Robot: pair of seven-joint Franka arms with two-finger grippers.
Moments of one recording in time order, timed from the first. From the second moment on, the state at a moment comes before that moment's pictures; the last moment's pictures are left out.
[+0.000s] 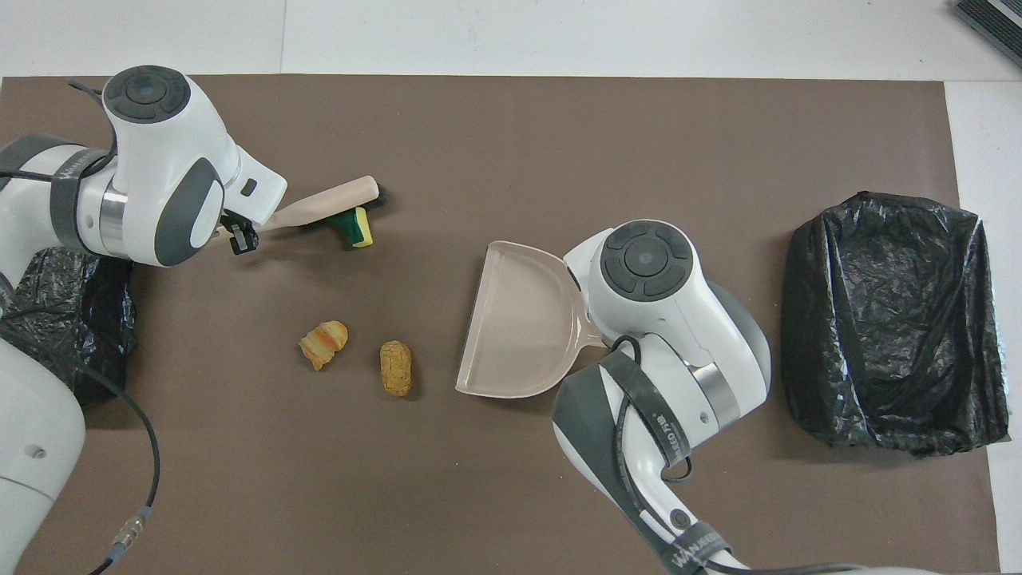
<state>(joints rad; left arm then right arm) -0.09 0.50 -0.10 -1.55 0.22 1.93 1.00 0.51 0.18 -0.03 -1.90 -0.08 1.90 -0.79</state>
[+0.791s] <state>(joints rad) -0.11 0.21 -0.16 -1.90 0.22 1.84 0.78 0.56 0.11 -0.02 -2.05 -0.09 1.99 -0.85</state>
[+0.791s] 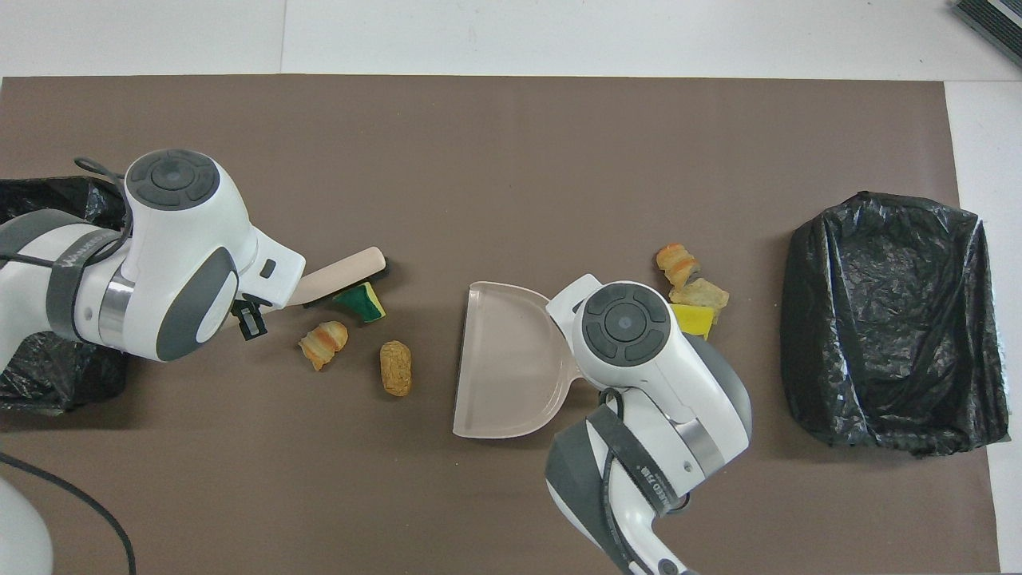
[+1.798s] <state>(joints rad) -0.12 -0.03 -0.21 -2.18 0.17 1.70 -0.17 0.58 0.11 -0.02 -2.08 -0.13 2.02 -0.89</state>
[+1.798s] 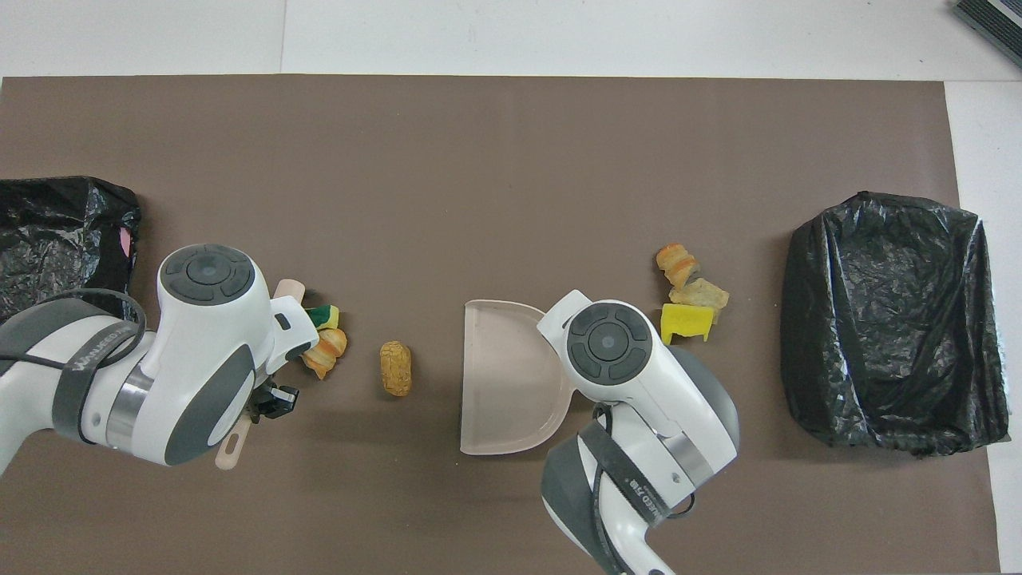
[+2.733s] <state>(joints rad) -0.17 -0.08 -0.29 -2.29 -0.11 1.90 -0.21 0.58 0.11 -0.02 -2.08 -0.13 2.02 -0.89</state>
